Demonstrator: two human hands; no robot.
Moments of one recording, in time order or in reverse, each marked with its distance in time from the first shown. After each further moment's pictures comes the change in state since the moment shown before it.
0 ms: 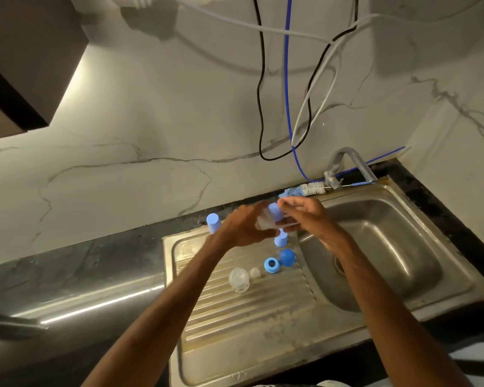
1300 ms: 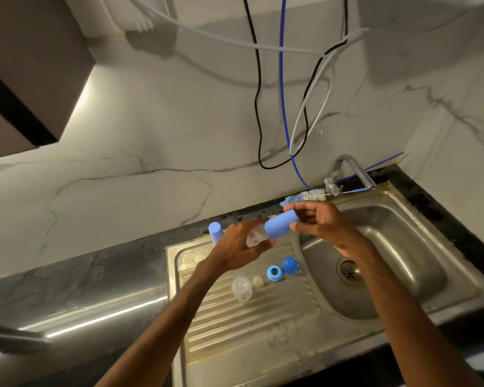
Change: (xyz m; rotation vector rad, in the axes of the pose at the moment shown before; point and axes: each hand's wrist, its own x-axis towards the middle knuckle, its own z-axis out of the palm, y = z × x) left_hand -0.045 0.007 -0.004 -0.177 0.138 0.060; right_hand -0.017 -0.002 -0.029 -0.077 -0.086 -0.220
